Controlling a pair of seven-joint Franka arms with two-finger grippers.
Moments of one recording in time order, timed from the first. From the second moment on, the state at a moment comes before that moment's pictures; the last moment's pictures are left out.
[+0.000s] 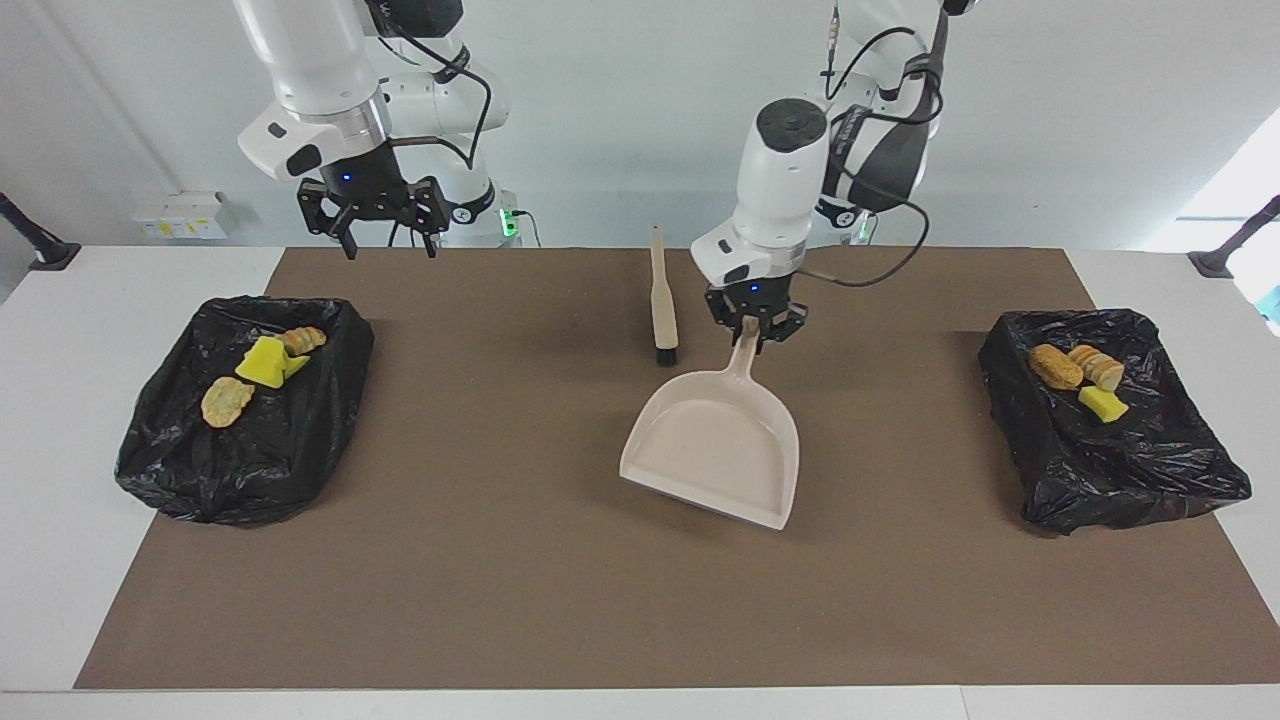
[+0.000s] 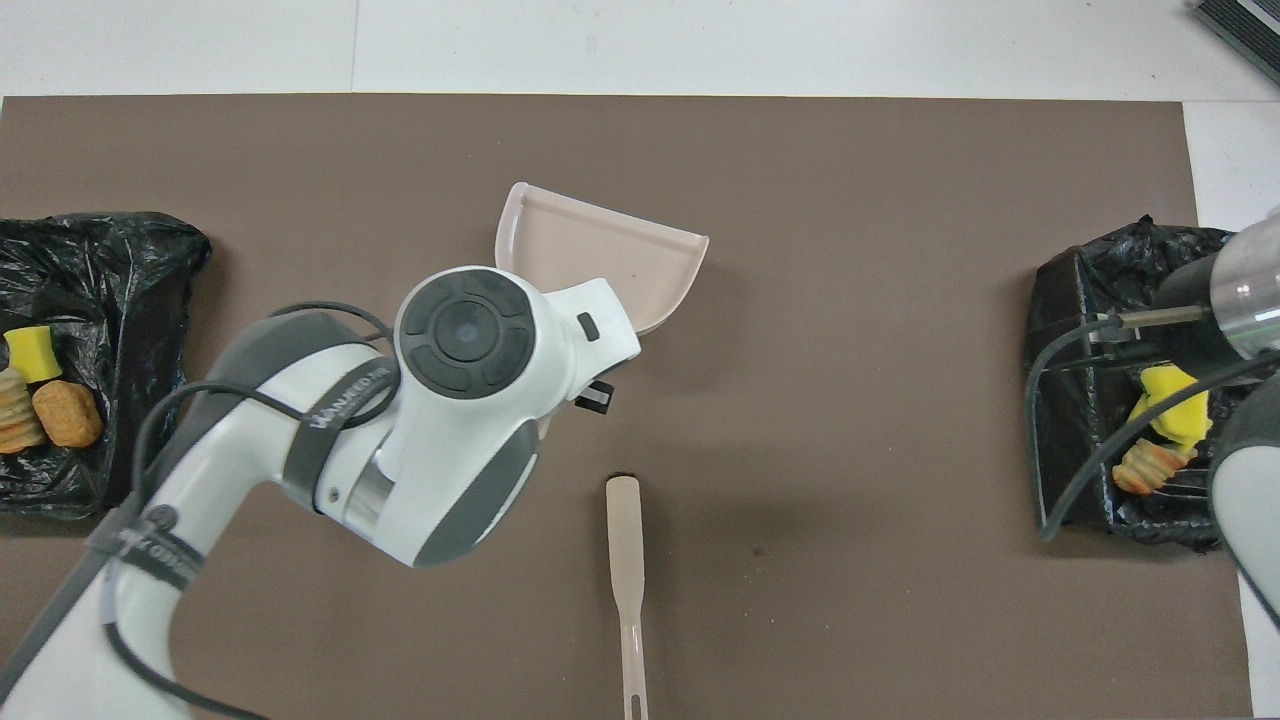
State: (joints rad) left arm -0.56 0.20 -0.09 -1.78 0.02 2.05 -0.29; right arm 0.04 -0.04 0.06 -1.57 -0.04 1.53 0.06
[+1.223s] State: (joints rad) left arm -0.70 0.34 -0.08 -1.81 0.03 2.23 -0.61; right arm -0.06 -0.05 0.02 -1.58 -0.01 1.52 0.05
